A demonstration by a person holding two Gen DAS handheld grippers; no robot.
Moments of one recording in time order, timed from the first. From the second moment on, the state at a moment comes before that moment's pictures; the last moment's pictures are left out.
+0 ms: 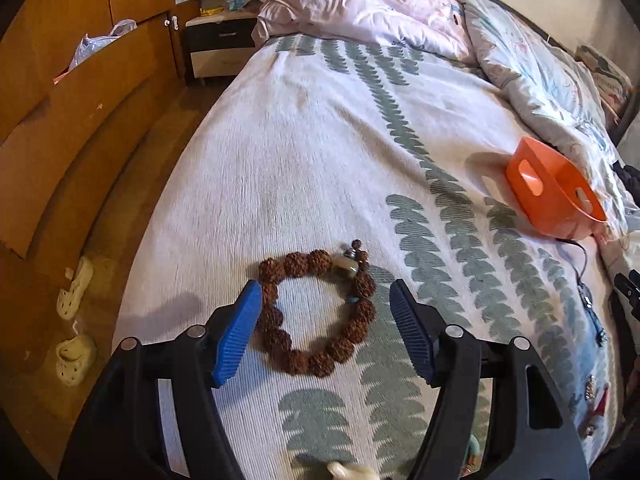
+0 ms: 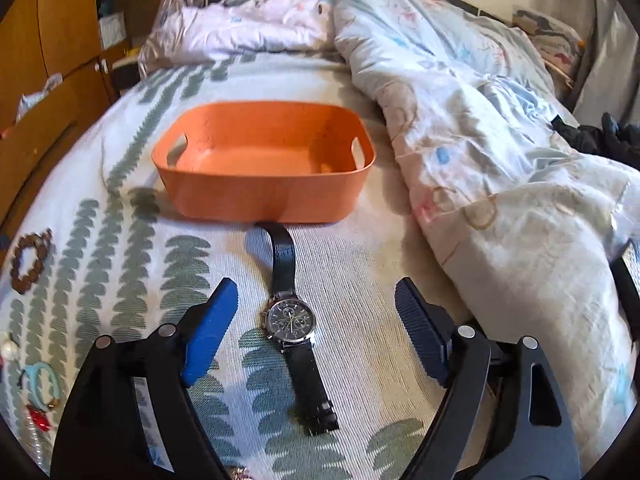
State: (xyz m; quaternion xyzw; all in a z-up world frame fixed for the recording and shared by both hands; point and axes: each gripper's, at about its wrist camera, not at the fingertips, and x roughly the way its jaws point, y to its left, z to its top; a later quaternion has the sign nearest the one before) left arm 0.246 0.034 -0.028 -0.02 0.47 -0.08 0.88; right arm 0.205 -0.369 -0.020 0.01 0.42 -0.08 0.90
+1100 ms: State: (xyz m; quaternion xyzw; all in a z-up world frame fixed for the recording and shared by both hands) left arm 0.094 0.115 -0.045 -0.02 0.44 -0.04 0.90; right arm 0.009 -0.299 -0.030 0.01 0.38 -0.08 0.92
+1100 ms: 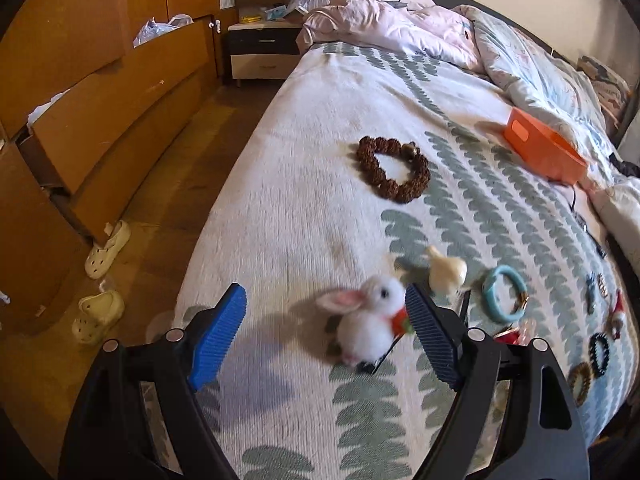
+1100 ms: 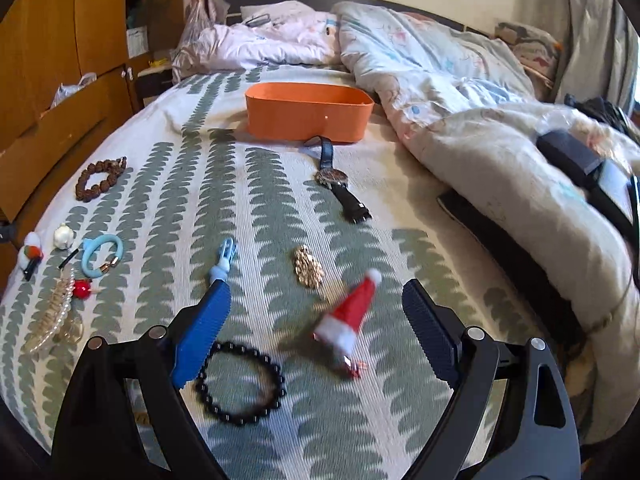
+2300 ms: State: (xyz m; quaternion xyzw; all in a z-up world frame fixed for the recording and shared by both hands) left arm 0.101 0.067 -0.091 0.05 0.47 -0.06 0.88; right arm 0.025 -0.306 -0.084 -0.02 0.45 -0.15 0.88
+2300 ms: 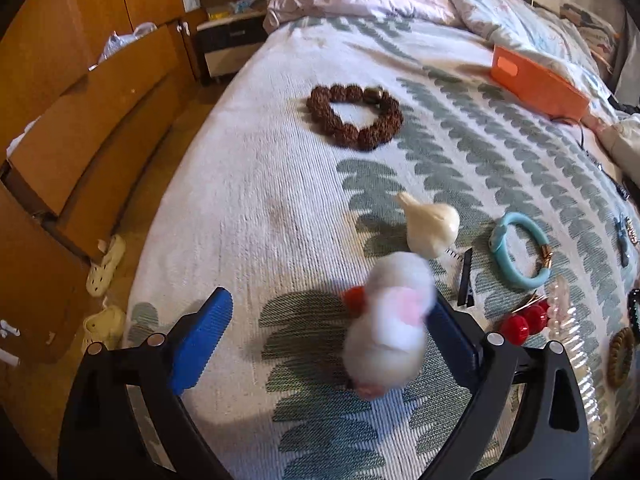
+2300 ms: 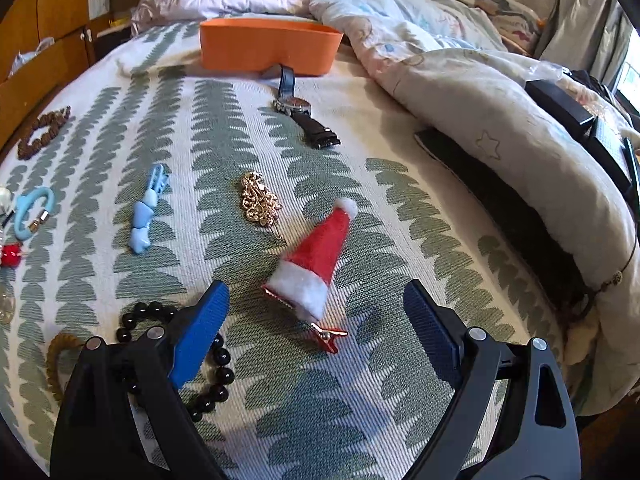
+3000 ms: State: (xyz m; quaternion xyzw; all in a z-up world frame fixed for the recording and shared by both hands) left arm 0.094 0.061 -0.091 0.06 0.47 -0.07 0.88; right arm 0.015 -0.325 -0.083 0.08 0.46 -0.10 0.88
